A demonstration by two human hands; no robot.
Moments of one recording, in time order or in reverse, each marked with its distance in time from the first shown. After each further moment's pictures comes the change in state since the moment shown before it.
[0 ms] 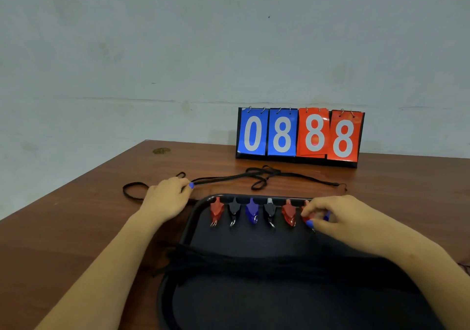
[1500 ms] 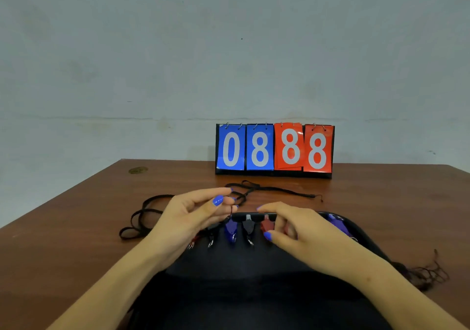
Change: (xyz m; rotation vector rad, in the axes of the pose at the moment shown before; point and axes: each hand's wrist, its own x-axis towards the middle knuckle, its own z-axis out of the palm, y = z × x) left_hand -0.062 0.088 -0.021 -1.412 -0.211 0.333; right_hand -0.007 -0.026 0.009 0.078 0.191 -0.156
